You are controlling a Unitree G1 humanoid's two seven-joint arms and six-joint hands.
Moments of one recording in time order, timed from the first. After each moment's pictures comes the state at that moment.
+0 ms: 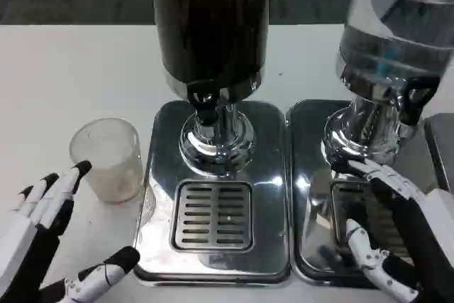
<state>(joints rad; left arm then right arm) 0.66 0.43 0.23 -0.38 0.60 -0.33 -0.03 0.58 -0.24 0.08 -0.52 -0.60 -0.17 -0.01</state>
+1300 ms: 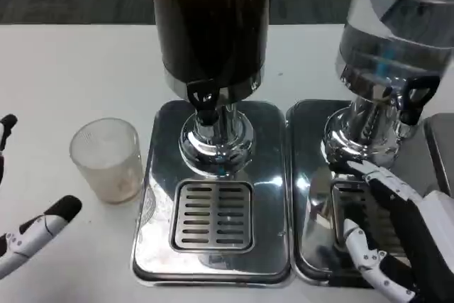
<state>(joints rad) 0.51 0.45 0.34 -0.25 0.48 -0.33 0.03 0.59 -0.22 0.09 -0.52 -0.60 -0.17 -0.02</state>
